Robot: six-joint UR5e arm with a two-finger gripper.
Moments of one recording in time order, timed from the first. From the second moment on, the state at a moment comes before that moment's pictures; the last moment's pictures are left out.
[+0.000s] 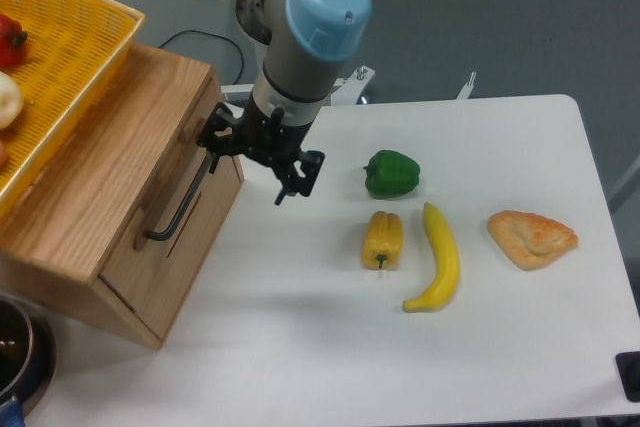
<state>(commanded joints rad) 2.39 -1.77 -1.47 -1.50 1.18 0.65</state>
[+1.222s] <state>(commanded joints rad) 2.34 -1.76 -1.52 -1.50 1.18 0.61</state>
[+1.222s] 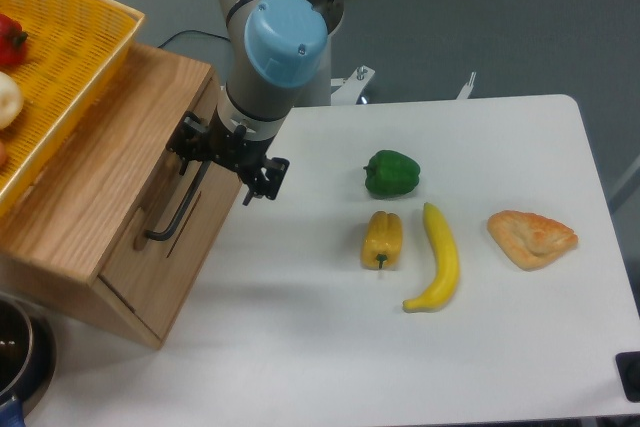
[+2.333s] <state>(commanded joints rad) 2.32 -1.78 -1.53 -1.48 1.19 0.61</state>
